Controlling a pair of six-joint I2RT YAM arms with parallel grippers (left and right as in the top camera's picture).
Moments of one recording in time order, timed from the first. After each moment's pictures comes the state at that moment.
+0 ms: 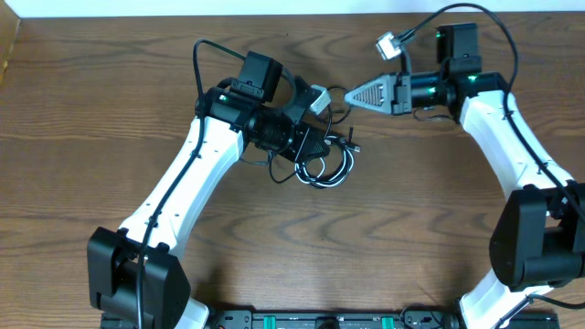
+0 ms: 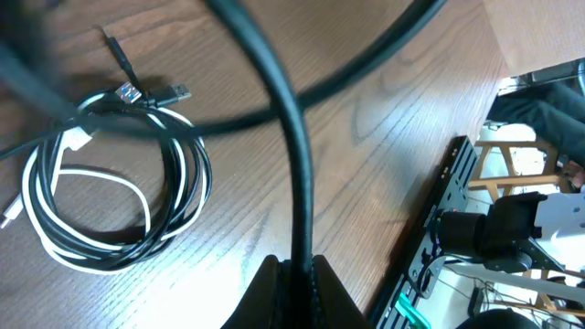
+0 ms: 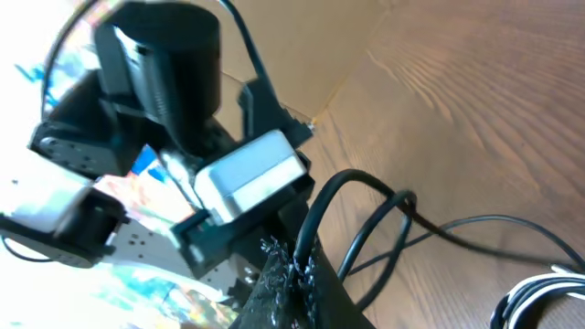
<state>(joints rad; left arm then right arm) -0.38 1.68 1.43 -0.95 0.75 0.09 0.11 1.85 1.44 -0.46 -1.49 0.15</state>
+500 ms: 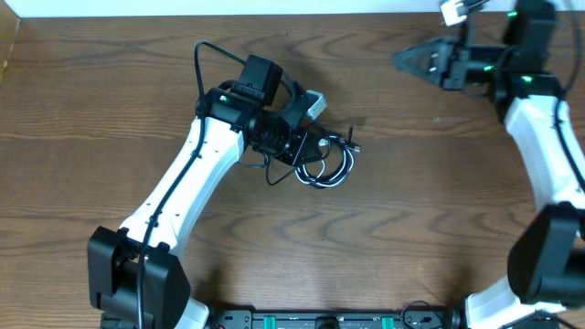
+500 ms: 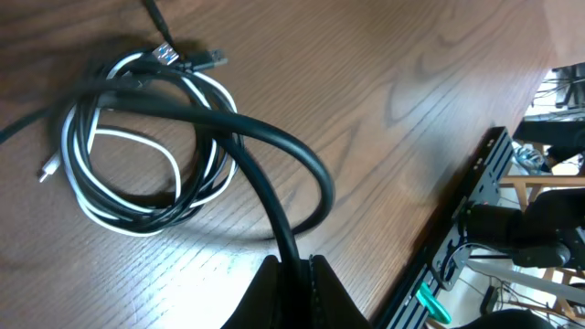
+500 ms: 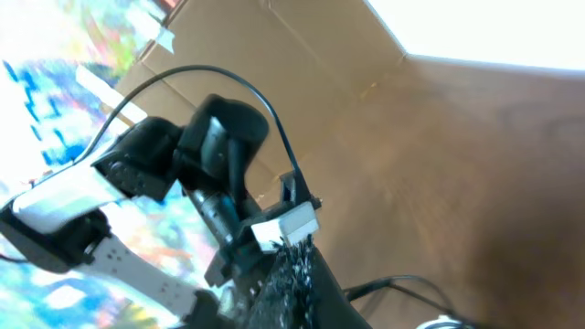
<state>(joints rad) -0.38 1.68 1.43 -1.00 0.66 0.09 -0.07 1.76 1.43 -0.03 -1.54 0.38</state>
